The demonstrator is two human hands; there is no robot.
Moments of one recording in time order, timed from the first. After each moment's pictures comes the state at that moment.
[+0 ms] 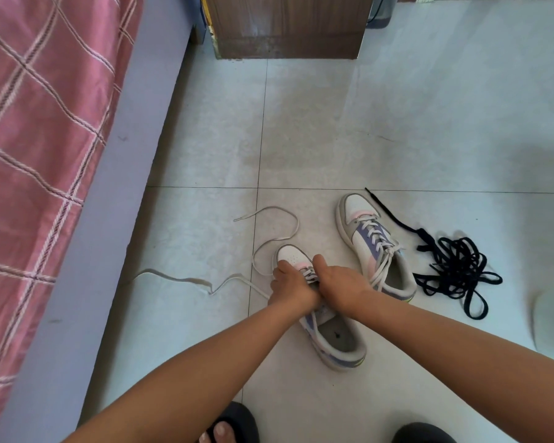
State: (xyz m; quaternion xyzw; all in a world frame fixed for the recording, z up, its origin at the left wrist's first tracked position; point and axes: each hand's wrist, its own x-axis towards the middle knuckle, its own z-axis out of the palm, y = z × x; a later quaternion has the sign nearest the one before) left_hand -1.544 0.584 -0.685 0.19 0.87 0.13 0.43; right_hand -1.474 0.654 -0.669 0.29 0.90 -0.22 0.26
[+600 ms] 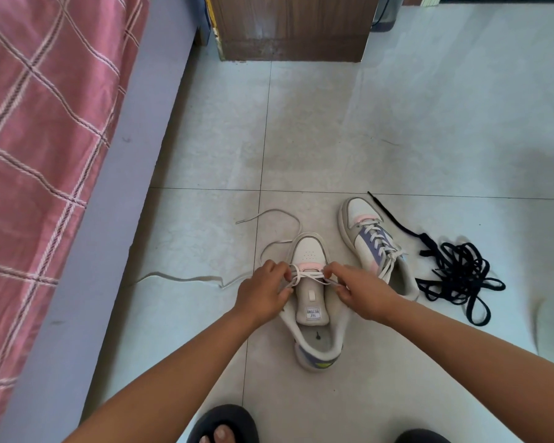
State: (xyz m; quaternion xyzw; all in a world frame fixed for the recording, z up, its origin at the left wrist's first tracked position) left_hand -1.599 0.539 -0.689 0.47 0.82 0.11 0.30; right_hand -1.437 0.677 -0.687 0.26 0.90 -0.30 0.17
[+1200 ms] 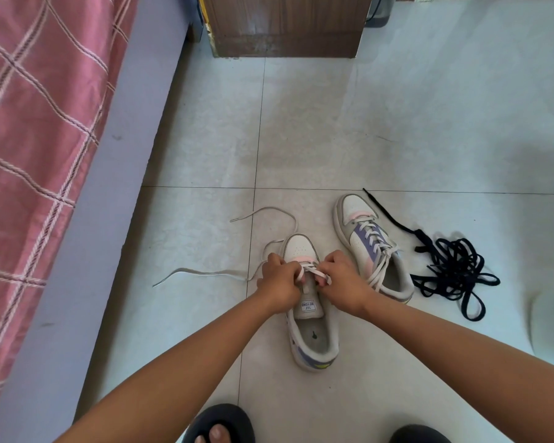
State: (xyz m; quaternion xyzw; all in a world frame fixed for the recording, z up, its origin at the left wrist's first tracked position) left_hand -1.579 0.575 -0.687 0.38 0.82 0.13 0.40; right_hand -1.461 0.665 -0.700 0.36 0.84 -0.40 0.09
